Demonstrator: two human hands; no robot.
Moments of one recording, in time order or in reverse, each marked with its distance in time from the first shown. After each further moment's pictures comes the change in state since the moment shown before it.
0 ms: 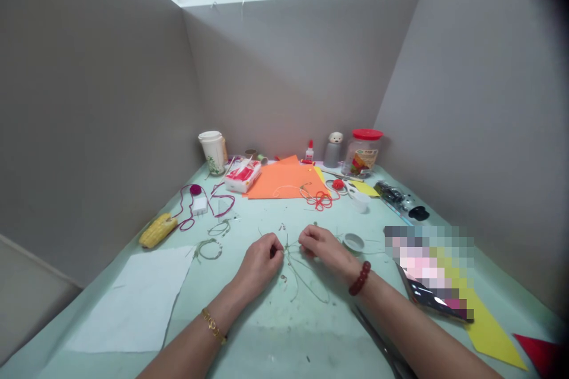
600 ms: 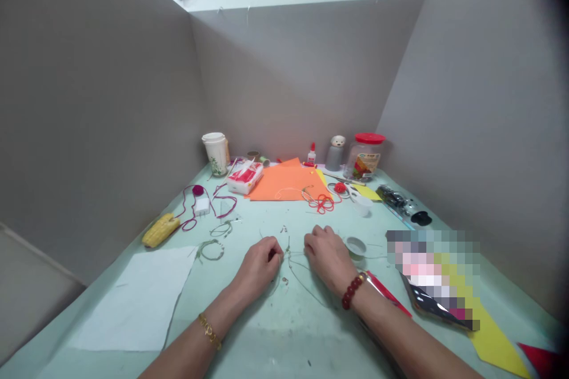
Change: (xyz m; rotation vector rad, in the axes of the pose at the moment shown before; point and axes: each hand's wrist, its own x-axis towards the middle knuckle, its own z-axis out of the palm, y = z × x) left_hand -0.003 -0.006 -0.004 -0.032 -0.003 0.020; right_hand -0.006 -0.003 0.008 -0.956 0.256 -0.149
